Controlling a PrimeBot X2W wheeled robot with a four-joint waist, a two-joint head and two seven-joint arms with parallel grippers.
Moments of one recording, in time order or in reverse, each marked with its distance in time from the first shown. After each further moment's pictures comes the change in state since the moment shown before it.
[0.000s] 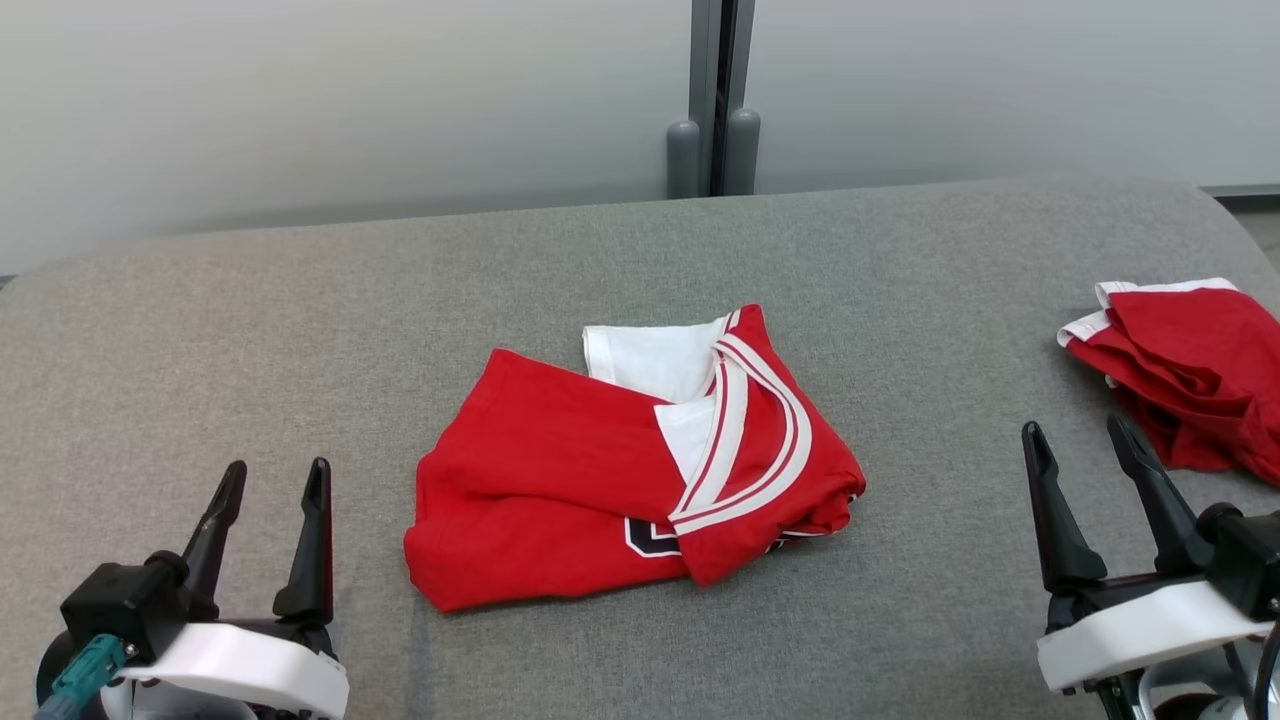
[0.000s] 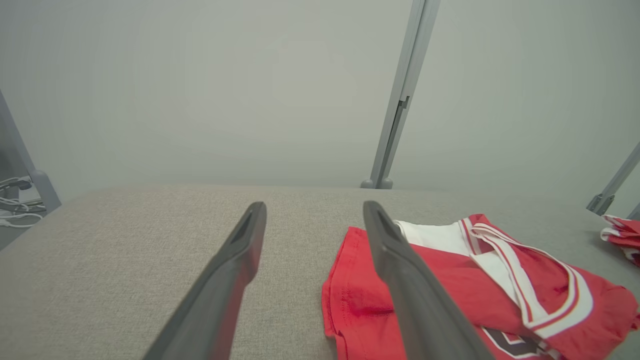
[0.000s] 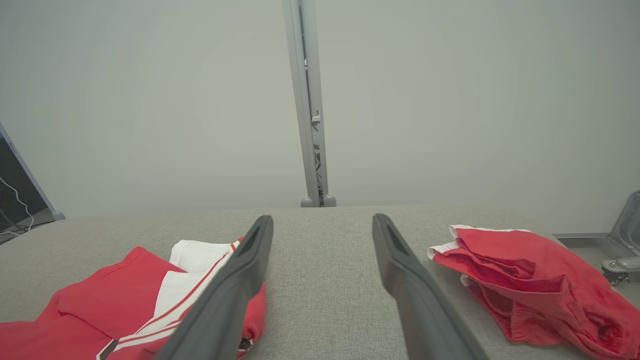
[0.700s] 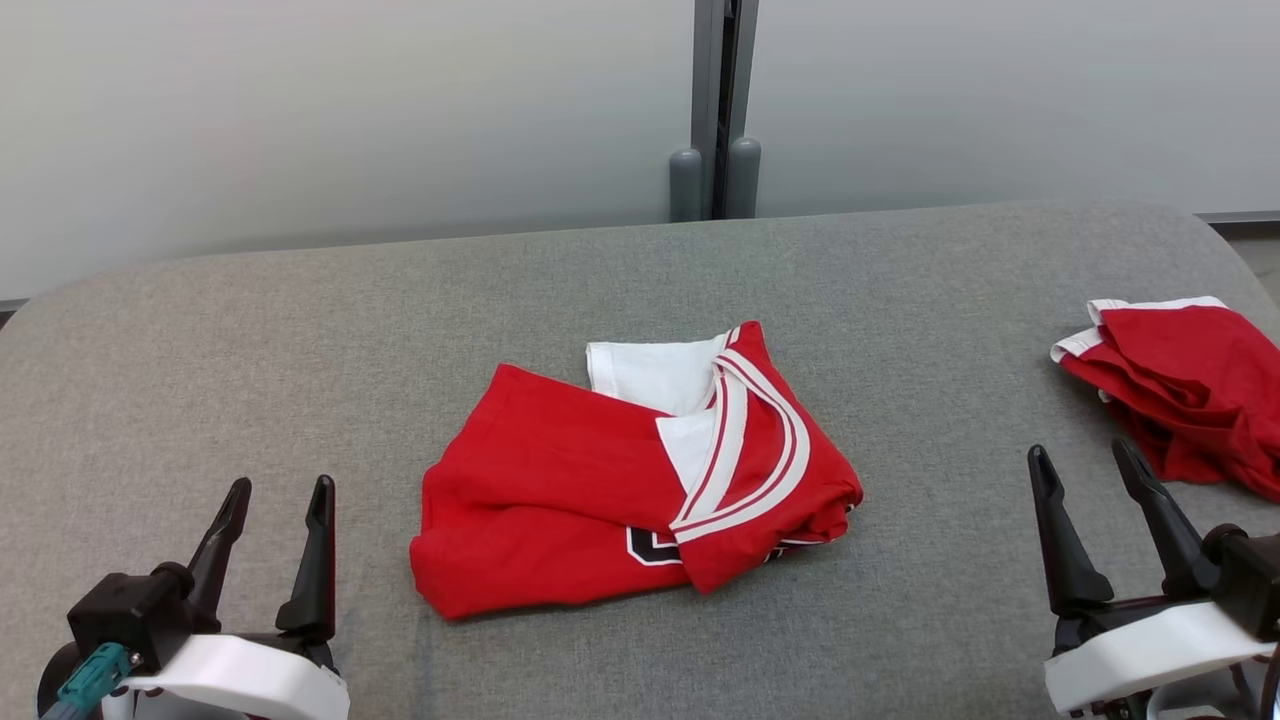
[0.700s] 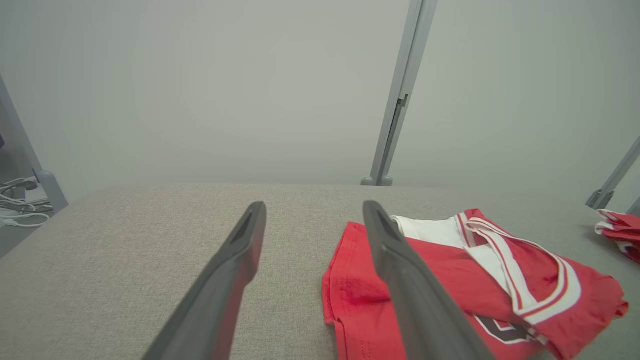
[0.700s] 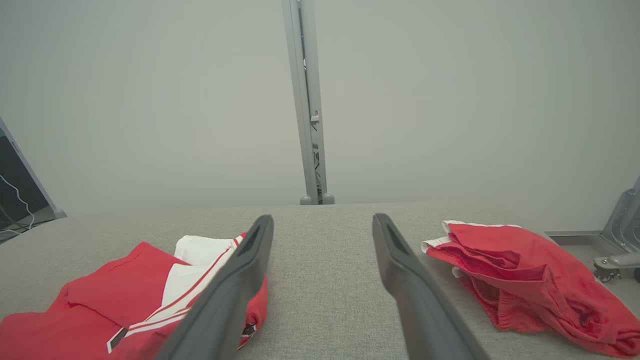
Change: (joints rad) left arm 0.029 0.013 -0.014 -0.015 -0.005 0.013 0.021; right arm 0.051 0.000 -0.010 -0.029 -0.001 0.000 0.022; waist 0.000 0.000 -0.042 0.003
